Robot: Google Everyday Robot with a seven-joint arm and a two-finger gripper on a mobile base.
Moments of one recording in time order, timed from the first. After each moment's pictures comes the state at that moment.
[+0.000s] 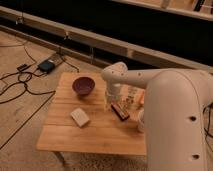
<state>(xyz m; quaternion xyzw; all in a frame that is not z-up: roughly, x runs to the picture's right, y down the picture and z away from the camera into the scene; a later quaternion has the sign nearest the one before) 0.051 0.124 0.853 -0.32 0.24 0.58 0.71</state>
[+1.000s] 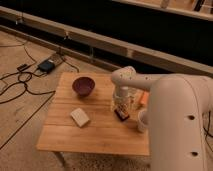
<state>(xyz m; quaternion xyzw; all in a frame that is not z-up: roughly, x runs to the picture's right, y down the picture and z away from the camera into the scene) 0.092 0.140 0.886 -0.31 0.25 0.59 0.70</state>
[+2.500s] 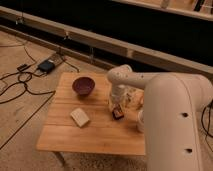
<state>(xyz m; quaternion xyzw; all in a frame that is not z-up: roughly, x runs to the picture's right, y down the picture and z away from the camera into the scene) 0.060 0.123 0.869 -0.32 0.24 0.59 0.71</state>
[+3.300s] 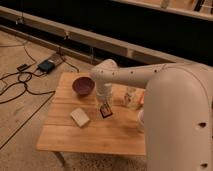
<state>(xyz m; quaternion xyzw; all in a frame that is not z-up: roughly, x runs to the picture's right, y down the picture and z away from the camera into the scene) -0.017 0.106 0.808 -0.30 0.21 0.55 0.75</state>
